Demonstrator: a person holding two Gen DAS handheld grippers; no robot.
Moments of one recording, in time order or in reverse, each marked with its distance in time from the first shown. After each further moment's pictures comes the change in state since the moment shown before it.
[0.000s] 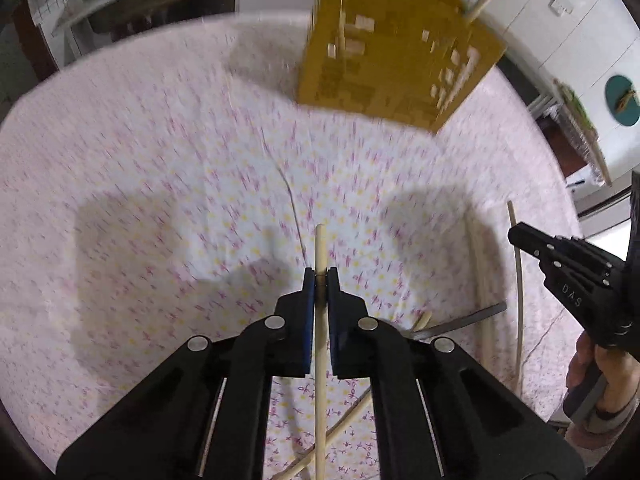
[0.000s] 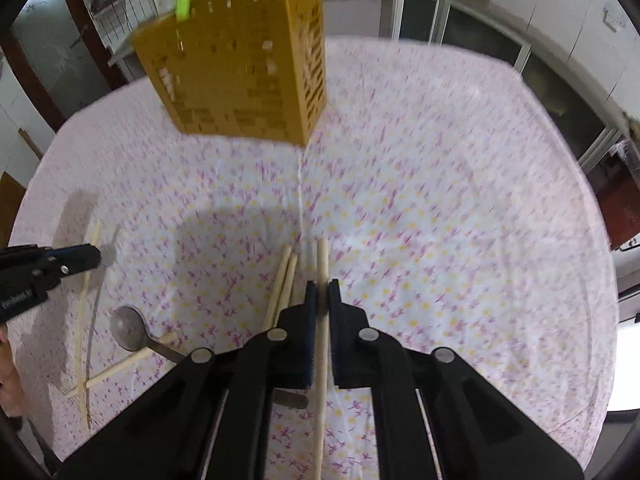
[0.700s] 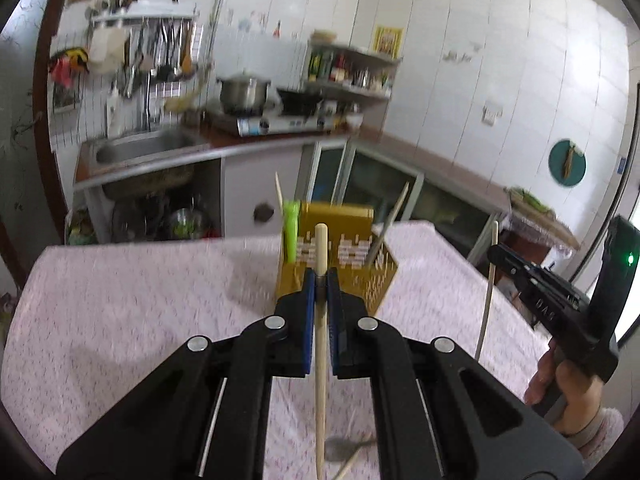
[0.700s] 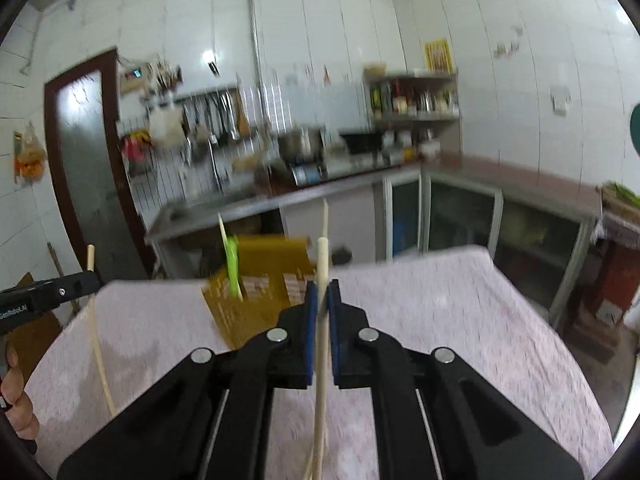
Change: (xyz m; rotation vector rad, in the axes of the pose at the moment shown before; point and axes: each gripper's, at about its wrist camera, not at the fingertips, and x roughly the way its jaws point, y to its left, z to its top) left arm -0.156 -0.034 0.019 0.118 -0.659 -0.054; right arm -0.130 0.012 0.030 0.040 -0.749 0.025
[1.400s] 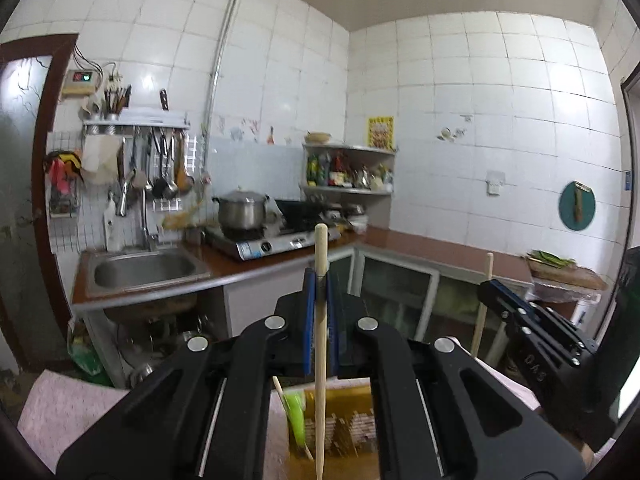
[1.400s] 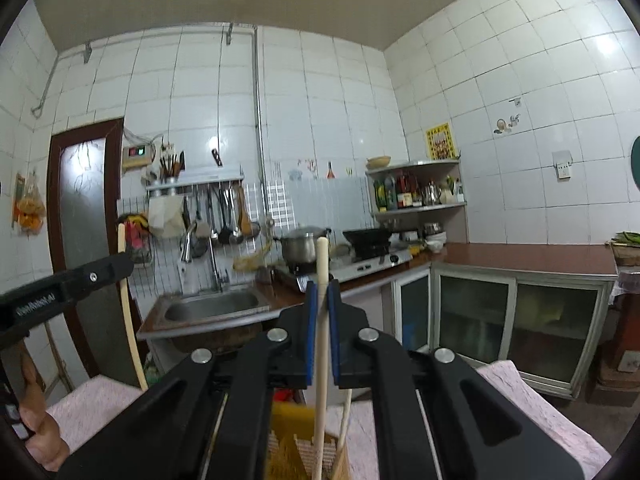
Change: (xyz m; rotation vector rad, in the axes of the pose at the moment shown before) left arm 0.062 -0.030 0.116 0.107 -0.362 0.051; right arm 0.064 0.021 0.094 0.041 -0.312 0.019
